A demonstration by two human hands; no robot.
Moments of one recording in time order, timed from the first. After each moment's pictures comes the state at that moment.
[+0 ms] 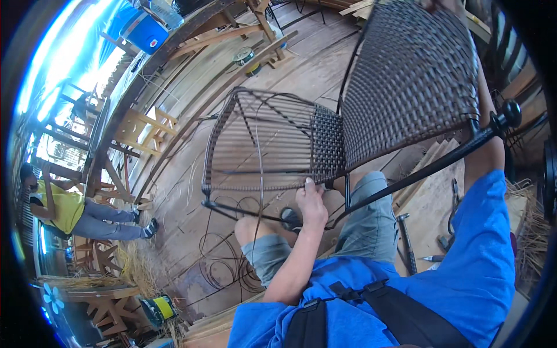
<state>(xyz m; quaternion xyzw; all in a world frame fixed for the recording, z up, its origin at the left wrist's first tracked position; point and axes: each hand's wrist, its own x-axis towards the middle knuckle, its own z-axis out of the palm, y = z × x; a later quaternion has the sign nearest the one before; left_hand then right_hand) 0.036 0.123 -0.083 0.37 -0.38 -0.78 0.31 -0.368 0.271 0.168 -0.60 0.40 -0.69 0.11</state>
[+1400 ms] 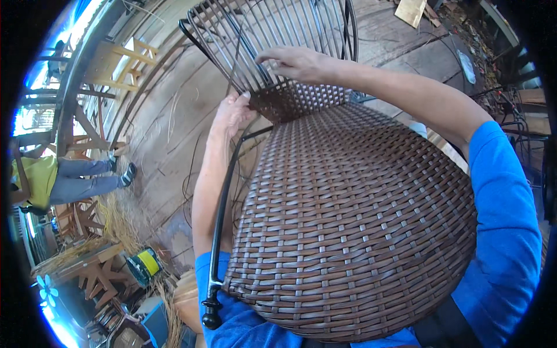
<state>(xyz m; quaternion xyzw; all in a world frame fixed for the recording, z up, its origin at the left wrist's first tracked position) 0.118 -0.158 -0.111 0.39 -0.63 -0.66 0.05 -0.072 0.004 -0.047 -0.69 0.62 -0.37 0.10</state>
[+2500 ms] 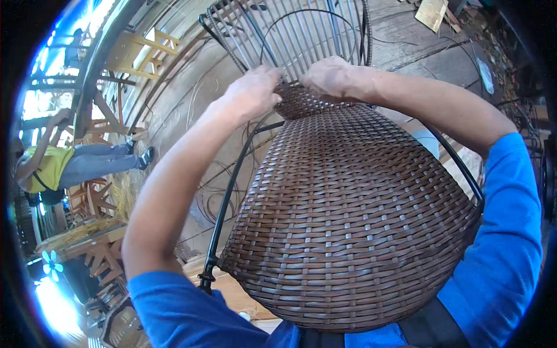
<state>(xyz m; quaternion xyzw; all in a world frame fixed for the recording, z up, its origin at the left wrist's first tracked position) 0.089 -0.104 0.008 0.03 -1.00 -0.09 -0.02 -0.063 0.036 -0.005 -0.74 0.66 0.01 0.14</state>
